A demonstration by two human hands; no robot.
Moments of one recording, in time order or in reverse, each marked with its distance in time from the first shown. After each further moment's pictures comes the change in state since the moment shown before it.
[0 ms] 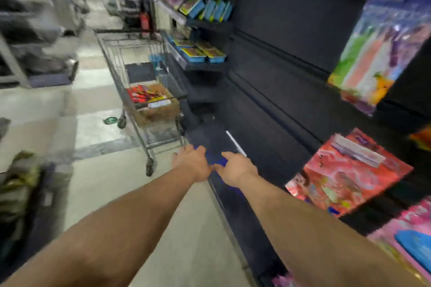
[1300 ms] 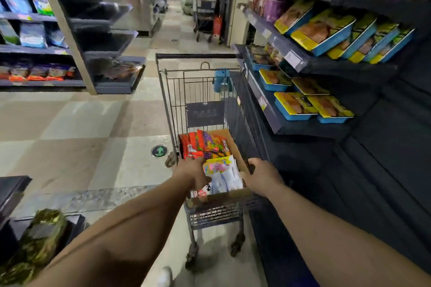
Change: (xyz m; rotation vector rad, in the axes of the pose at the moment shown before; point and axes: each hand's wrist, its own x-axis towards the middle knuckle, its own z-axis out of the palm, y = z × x) left_hand 0.610 -0.352 -0.170 -0.179 -0.028 -0.276; right_hand 0.643 -0.350 -0.039 0.003 -0.094 -0.171
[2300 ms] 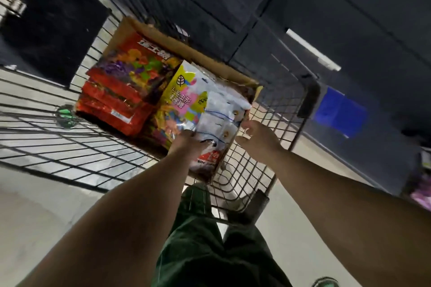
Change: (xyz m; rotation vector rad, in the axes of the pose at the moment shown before) left_hand 0.316 -0.064 0.167 0.115 -0.765 0.071; right_hand 0.202 0.012 0.194 0.635 -0.178 0.942
